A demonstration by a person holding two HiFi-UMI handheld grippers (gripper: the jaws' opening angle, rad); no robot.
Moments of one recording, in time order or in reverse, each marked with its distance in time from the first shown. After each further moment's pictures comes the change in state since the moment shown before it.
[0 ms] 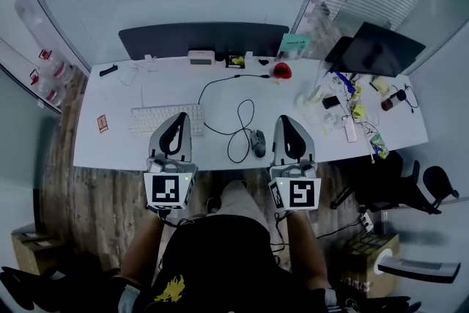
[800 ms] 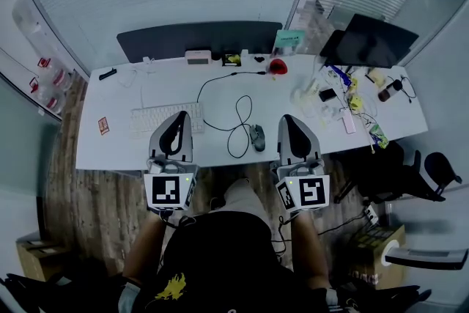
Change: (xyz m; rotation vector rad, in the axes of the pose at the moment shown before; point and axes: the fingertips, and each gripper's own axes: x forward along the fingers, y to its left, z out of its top) left arm -0.023 -0.016 0.023 -0.012 -0.038 -0.029; right arm -0.037 -0.001 0.016 0.063 0.021 0.001
